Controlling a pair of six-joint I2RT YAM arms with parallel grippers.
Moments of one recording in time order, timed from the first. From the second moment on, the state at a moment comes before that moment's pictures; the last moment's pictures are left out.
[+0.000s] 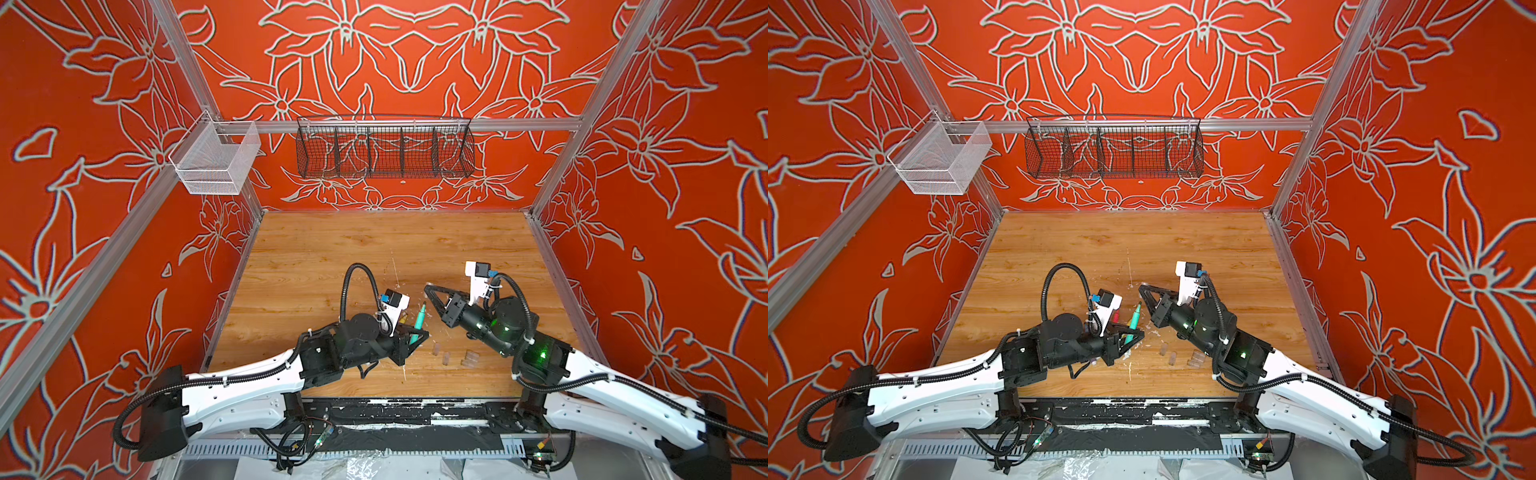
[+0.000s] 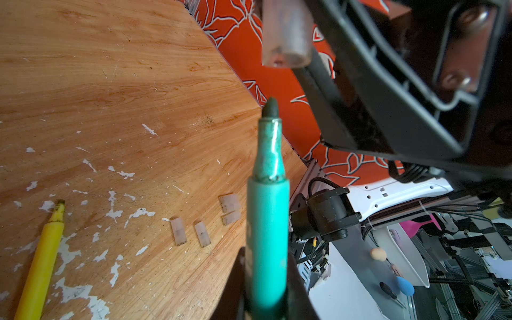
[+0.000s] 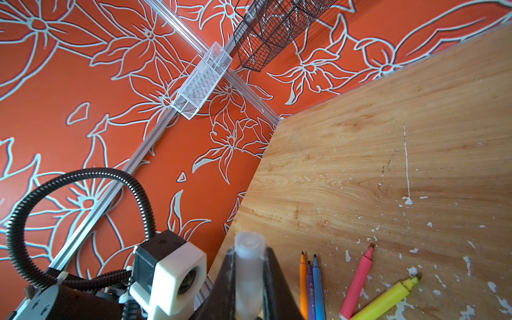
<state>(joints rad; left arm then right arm) -1.09 0.98 0.63 0.06 0.04 -0.69 0.98 0.80 0.65 0.10 0.18 0.87</state>
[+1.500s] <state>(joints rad) -1.01 1.01 0.68 0.06 0.09 -0.69 1.09 0.82 0.54 0.29 0.29 0.93</state>
